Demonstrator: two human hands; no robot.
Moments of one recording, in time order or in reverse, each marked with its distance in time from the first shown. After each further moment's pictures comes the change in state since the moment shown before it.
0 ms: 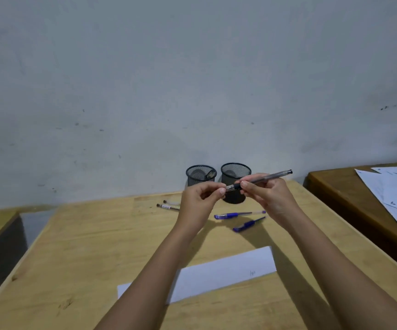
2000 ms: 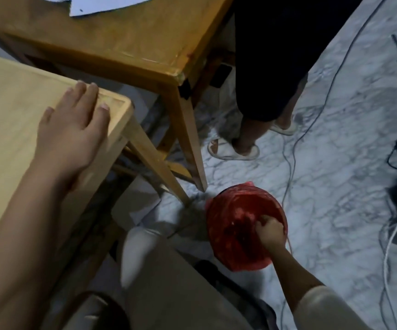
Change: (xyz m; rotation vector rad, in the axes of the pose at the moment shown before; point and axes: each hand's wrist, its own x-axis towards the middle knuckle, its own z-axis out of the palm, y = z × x) left_hand -0.108 -0.056 0.321 1.040 -0.843 0.329; right_hand -0.507 0.238 -0.276 -0.607 1.144 1.118
